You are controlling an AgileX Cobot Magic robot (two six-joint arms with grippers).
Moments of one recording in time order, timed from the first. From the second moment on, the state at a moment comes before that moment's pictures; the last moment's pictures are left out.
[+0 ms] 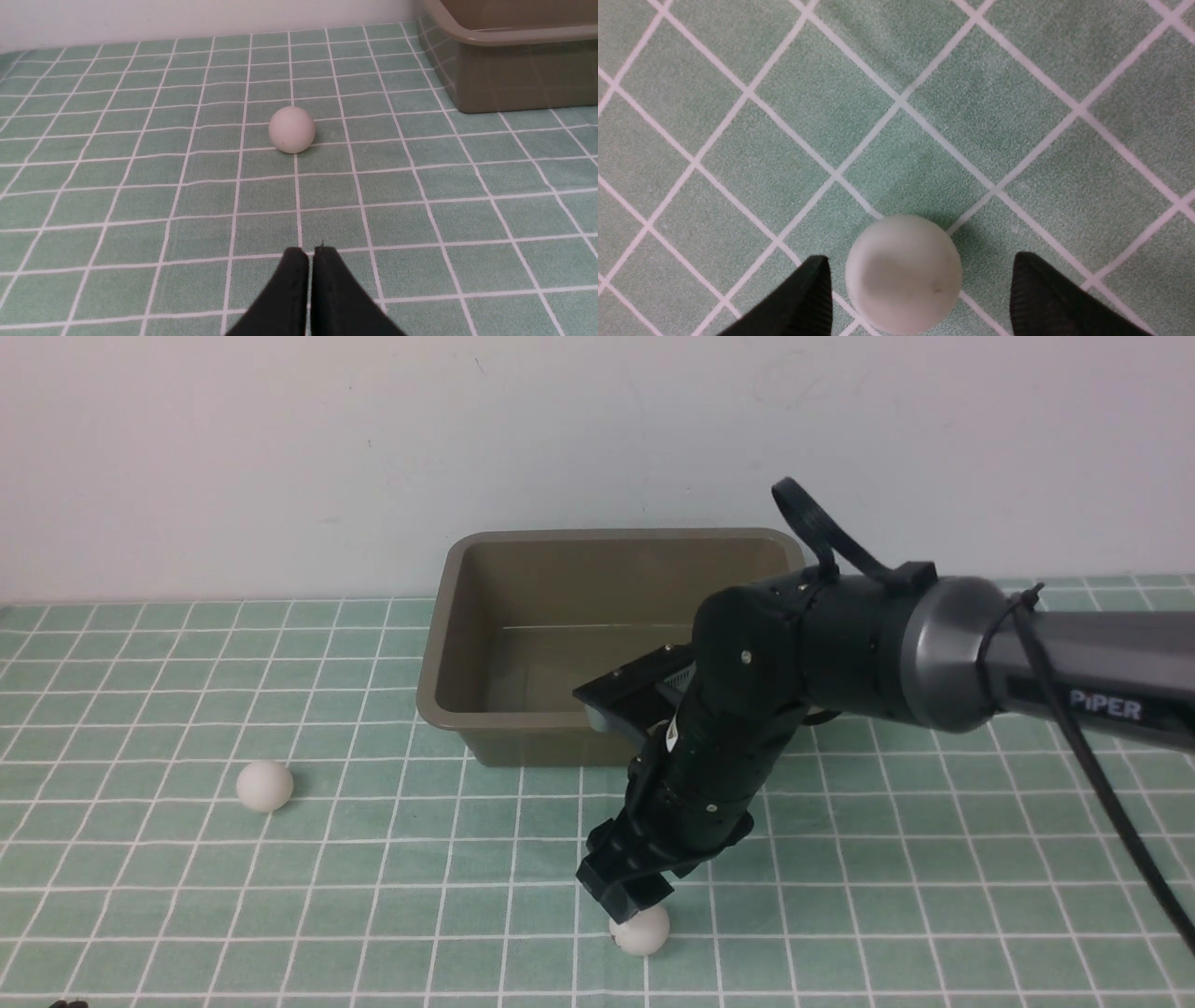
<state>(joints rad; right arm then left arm) 0.68 1.98 -1.43 0.25 0.96 -0.18 0.02 -0.01 0.02 -0.18 0.39 0.16</state>
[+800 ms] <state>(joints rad) 0.68 2.04 -1.49 0.36 1.08 -0.27 0.02 -0.01 0.02 -0.18 0.39 0.16</state>
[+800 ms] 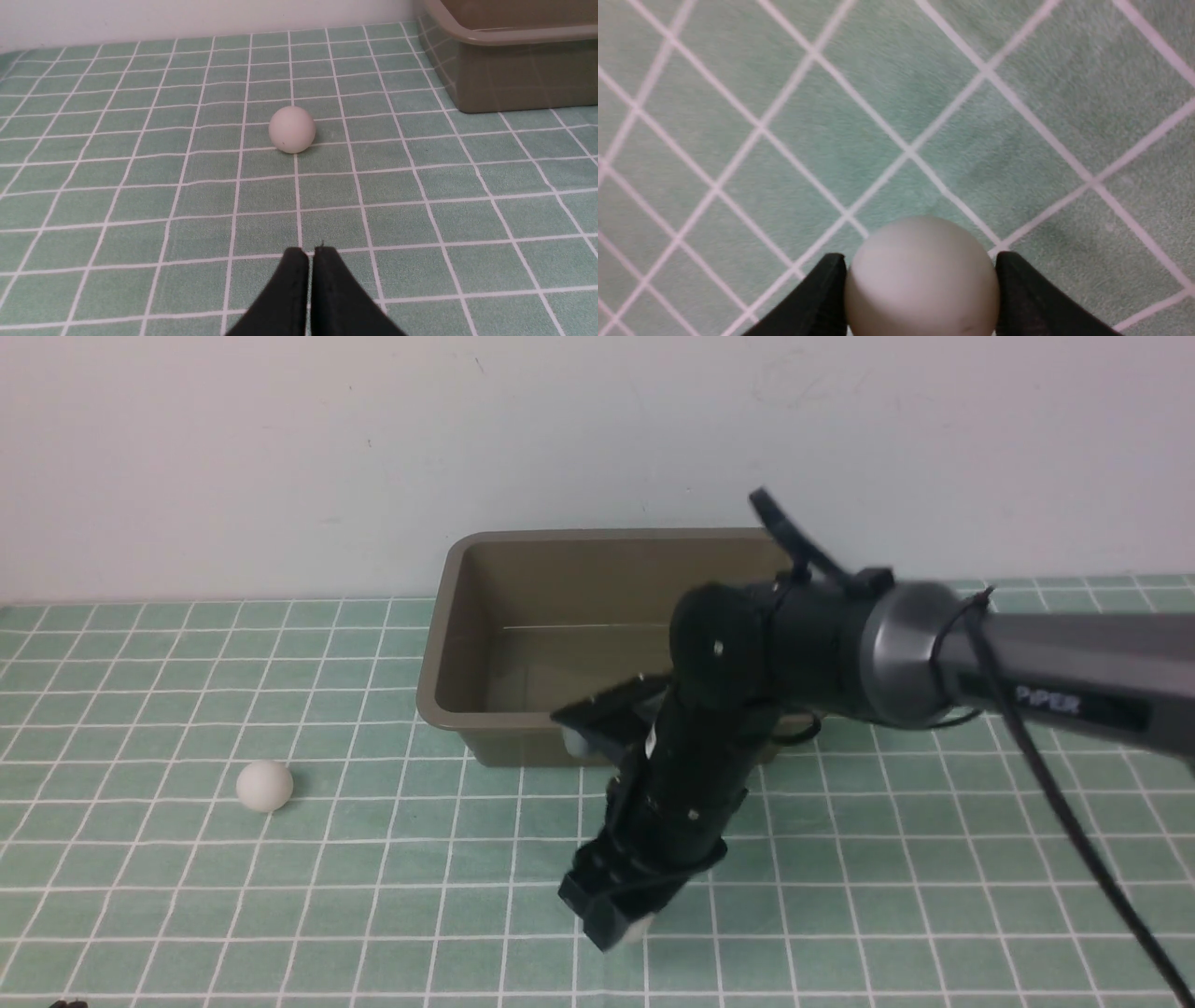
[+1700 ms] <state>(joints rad) 0.44 2.15 -1.82 0.10 0.80 -0.21 0.02 -0.01 0.02 -0.18 0.39 0.16</state>
